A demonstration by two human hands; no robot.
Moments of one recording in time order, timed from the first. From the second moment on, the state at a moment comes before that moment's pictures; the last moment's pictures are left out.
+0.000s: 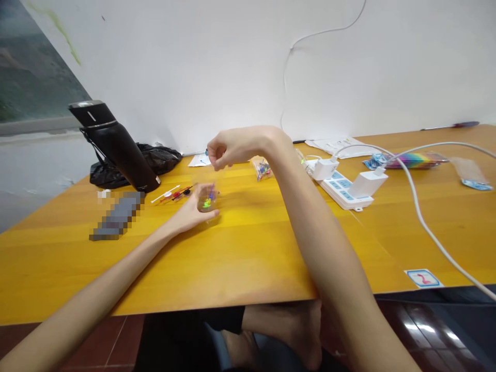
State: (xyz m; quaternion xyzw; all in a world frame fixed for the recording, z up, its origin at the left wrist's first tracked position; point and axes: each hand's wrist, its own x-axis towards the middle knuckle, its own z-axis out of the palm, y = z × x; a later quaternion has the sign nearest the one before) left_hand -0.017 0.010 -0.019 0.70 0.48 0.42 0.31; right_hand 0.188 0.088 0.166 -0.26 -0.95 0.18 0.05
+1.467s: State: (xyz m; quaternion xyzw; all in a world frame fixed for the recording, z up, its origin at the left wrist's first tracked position) left_hand -0.013 0.011 -0.012 0.65 0.49 0.51 0.28; right_hand 0.105 0.155 0.018 -0.26 -0.87 0.38 0.20
